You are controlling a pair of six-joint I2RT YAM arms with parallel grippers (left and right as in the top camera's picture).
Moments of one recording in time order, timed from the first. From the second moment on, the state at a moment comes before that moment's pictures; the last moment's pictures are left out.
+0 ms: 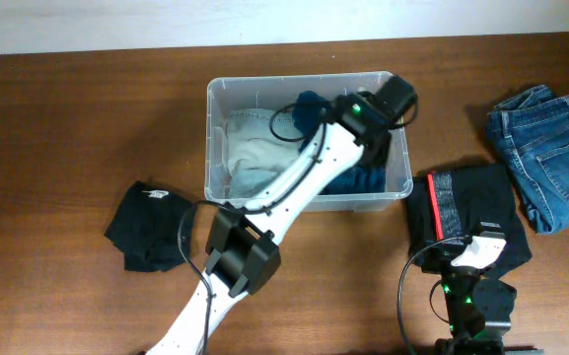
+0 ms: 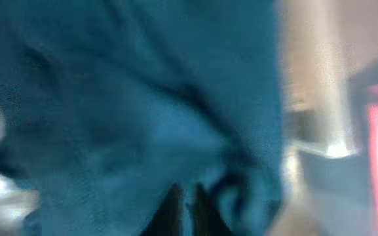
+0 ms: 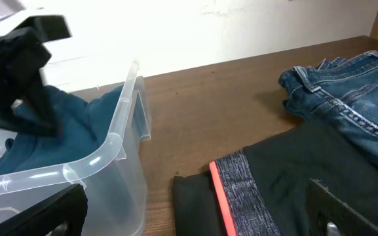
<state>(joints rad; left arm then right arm) -0.79 2.52 2.58 -1.33 -0.09 -0.53 -0.10 0.11 0.01 -0.07 -0.02 0.15</state>
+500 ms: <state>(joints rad) -0.76 2.54 2.46 -1.30 -0.08 -0.52 -0.10 0.11 0.01 -0.07 -0.02 0.15</state>
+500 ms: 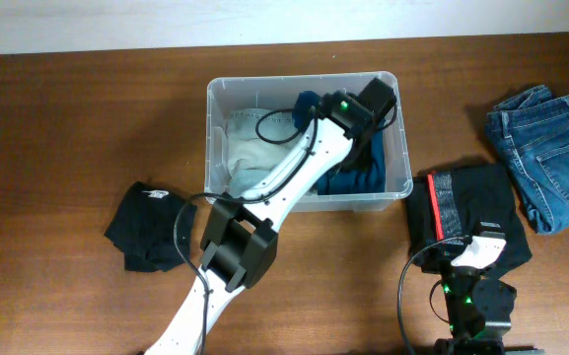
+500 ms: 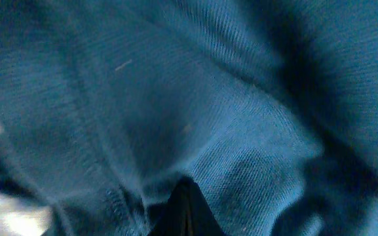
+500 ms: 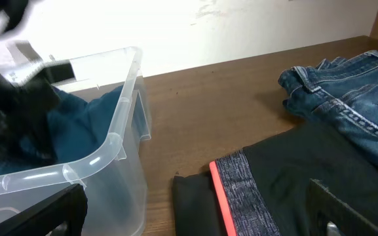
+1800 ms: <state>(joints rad) 0.06 2.00 2.36 -1.68 -0.02 -0.27 -0.10 0.11 0.01 -0.07 -0.02 0.15</state>
